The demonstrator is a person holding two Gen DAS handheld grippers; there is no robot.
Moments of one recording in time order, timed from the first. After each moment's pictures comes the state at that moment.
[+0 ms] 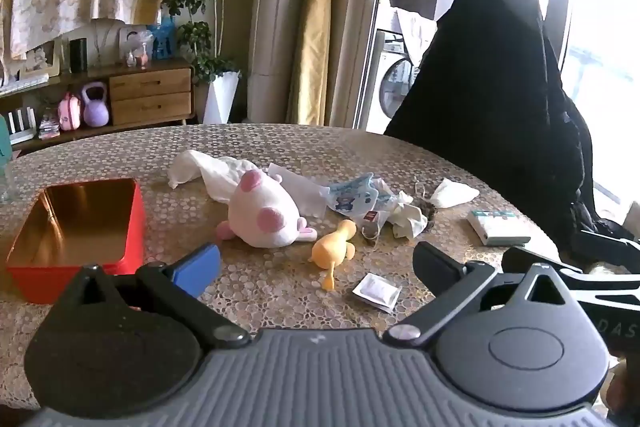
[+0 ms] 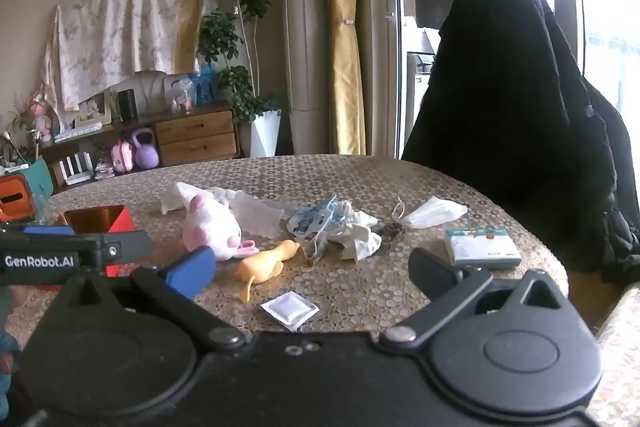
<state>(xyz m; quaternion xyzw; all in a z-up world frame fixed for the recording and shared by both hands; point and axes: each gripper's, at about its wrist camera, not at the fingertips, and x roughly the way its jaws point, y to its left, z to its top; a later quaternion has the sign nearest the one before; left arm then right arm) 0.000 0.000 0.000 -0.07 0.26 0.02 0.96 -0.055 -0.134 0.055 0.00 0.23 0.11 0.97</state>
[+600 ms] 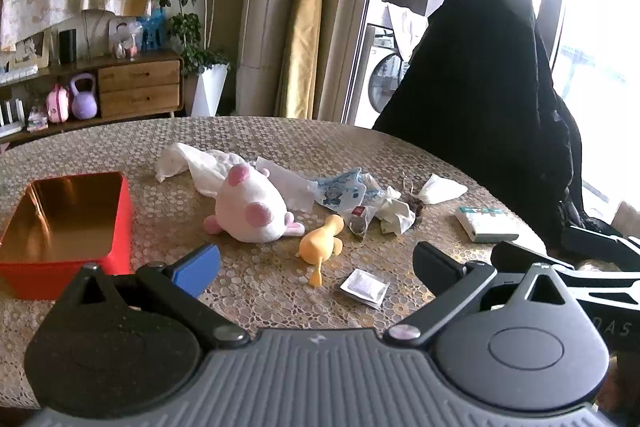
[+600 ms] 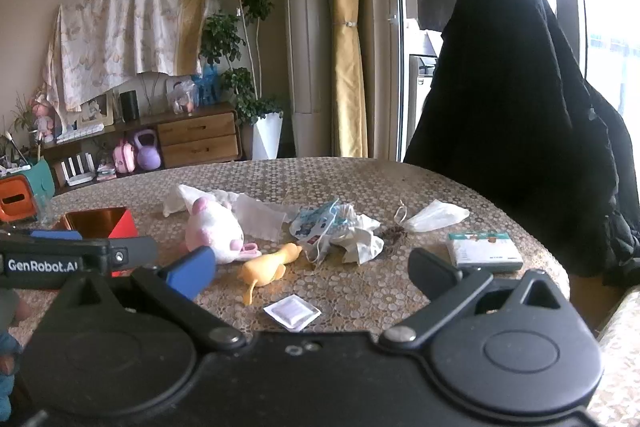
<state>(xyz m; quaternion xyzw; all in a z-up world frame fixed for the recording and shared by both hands) 0.000 0.001 -0.002 -0.07 0.25 0.00 0.97 -0.055 -0.132 0.057 0.00 0.23 0.12 0.97</state>
